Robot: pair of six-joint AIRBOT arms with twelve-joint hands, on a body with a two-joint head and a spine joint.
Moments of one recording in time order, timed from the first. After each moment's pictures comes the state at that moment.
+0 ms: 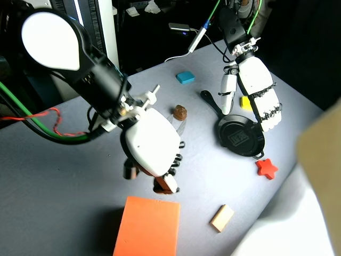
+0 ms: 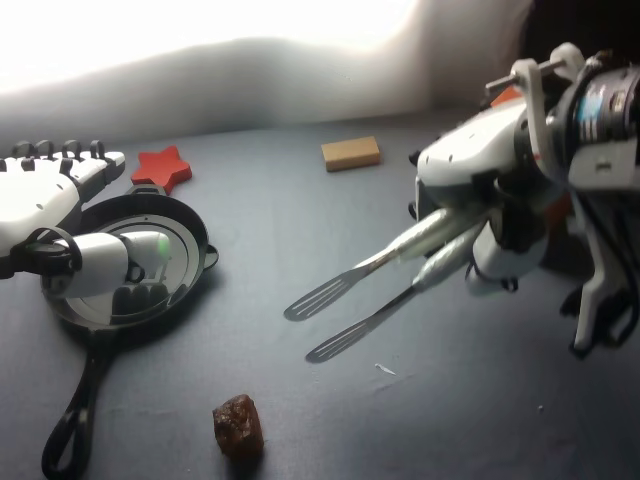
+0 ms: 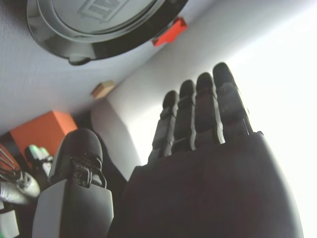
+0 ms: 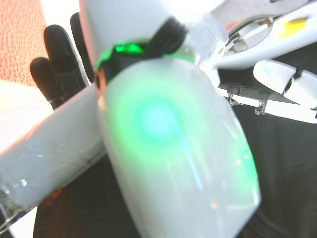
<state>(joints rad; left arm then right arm) 0.65 -0.83 0.87 -1.06 -0.71 1.67 -0.05 -1.18 0.96 -0.65 -0.68 -0.25</state>
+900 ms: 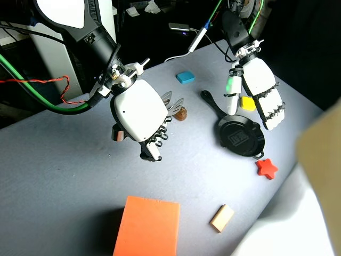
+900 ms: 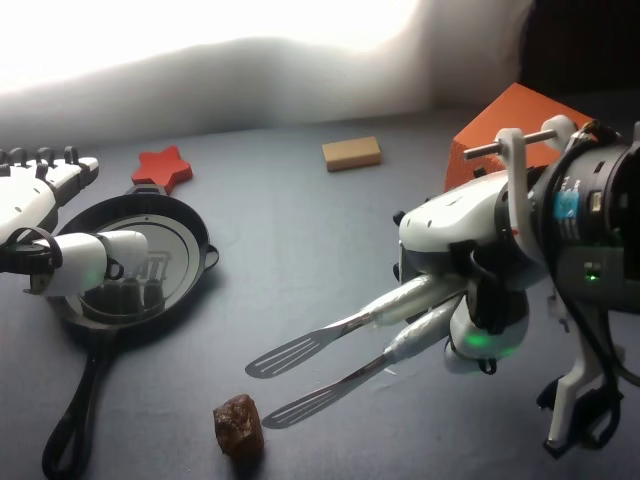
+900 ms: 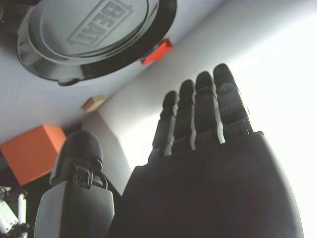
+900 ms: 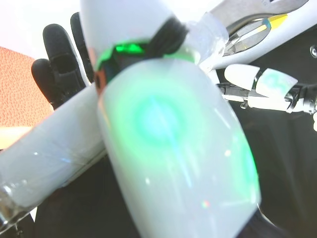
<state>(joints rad) 0.68 -0.83 0.90 -1.10 -0.73 1.67 -0.07 -1.19 0.79 -0.75 -0.84 0.01</state>
